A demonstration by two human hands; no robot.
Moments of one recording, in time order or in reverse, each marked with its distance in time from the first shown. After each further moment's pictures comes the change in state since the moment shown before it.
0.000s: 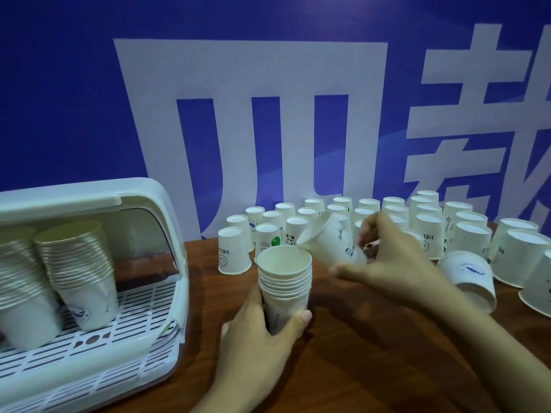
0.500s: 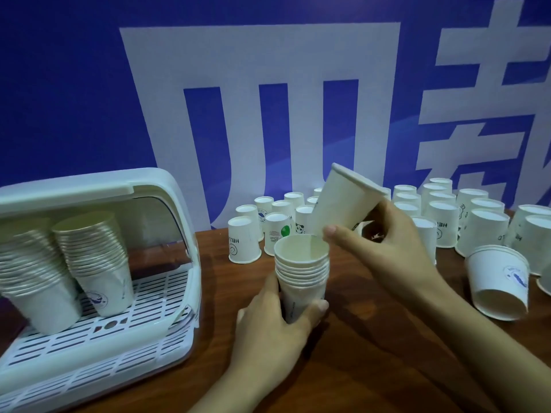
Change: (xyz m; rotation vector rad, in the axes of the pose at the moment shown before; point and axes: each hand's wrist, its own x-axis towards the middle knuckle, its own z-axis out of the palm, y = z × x) left_hand -0.002 0.003 -0.001 0.053 -0.060 0.022; right_hand -0.011 -0.014 0.025 0.473 0.145 -0.149
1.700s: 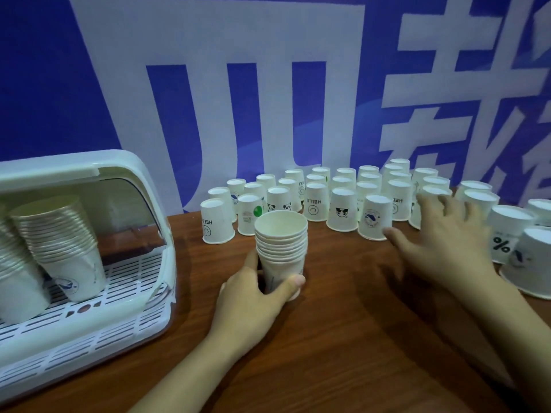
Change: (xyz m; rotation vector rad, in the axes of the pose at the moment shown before) left_hand -0.002 -0.006 0.004 -0.096 -0.056 0.031; right_hand -0.025 0.037 -0.094 -1.153 0.089 0.306
